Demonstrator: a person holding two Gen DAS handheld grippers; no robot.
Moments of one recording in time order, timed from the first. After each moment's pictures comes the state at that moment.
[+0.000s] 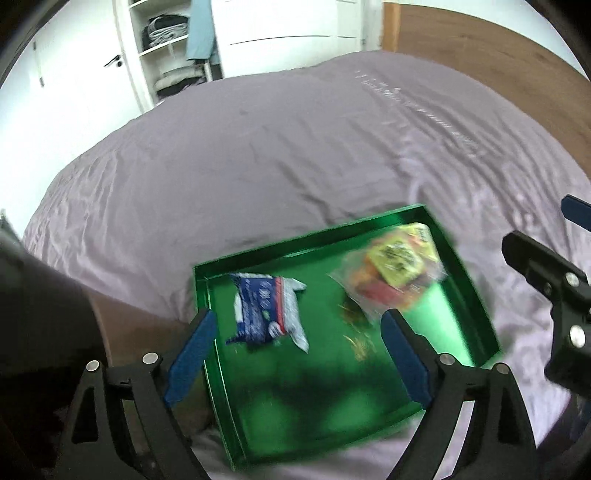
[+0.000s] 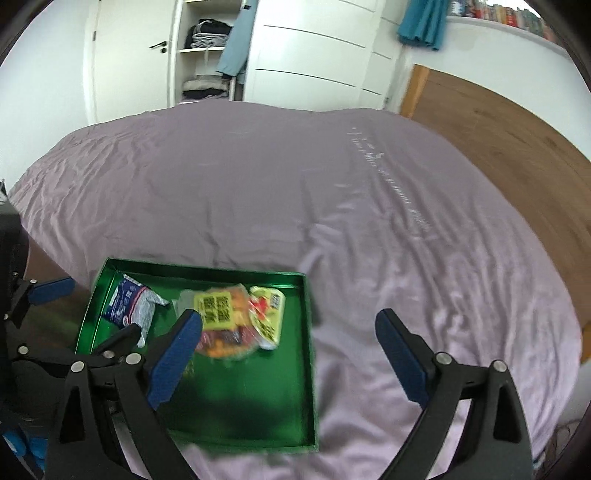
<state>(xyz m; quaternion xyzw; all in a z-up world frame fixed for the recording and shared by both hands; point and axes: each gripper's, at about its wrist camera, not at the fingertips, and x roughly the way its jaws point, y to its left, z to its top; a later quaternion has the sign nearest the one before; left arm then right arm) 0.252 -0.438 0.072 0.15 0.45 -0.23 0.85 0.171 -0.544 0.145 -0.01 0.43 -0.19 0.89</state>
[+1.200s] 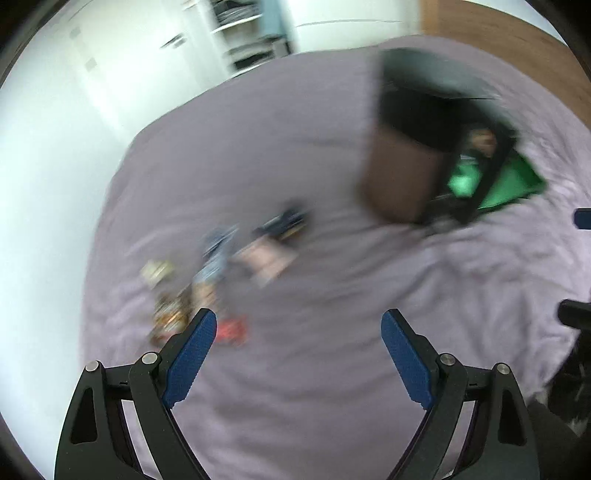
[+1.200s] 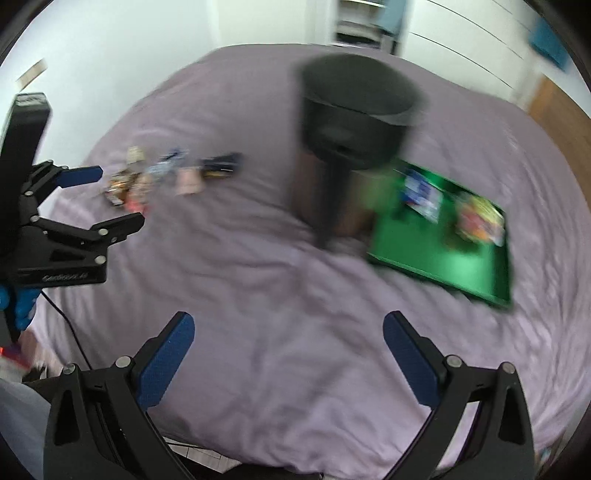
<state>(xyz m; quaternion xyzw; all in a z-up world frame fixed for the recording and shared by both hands) 0.162 -0.042 0.096 0.20 0.47 -0.13 0.85 0.103 -0.187 0.151 -0.04 0.54 0.07 0.84</state>
